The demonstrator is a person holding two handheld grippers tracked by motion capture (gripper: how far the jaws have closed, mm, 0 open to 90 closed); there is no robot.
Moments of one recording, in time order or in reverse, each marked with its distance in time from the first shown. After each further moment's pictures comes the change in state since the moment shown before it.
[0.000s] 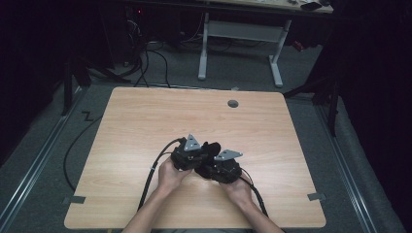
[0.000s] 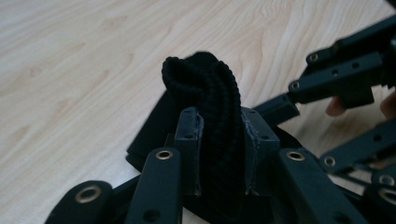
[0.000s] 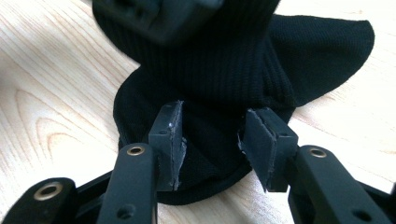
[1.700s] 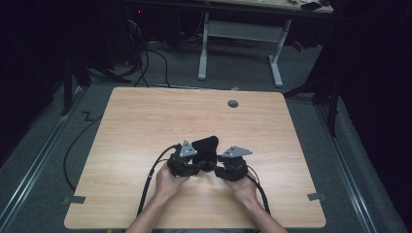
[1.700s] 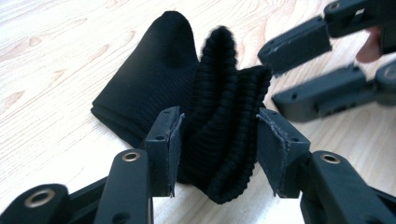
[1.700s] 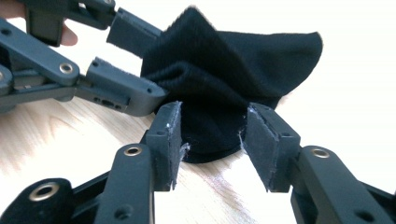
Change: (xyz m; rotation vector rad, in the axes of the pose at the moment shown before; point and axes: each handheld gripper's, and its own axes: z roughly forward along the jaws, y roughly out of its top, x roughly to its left) left arm -0.005 -0.019 -0.006 -0.016 0.021 -0.051; right arm -0.008 0.009 -0.029 -0.083 0.017 0.034
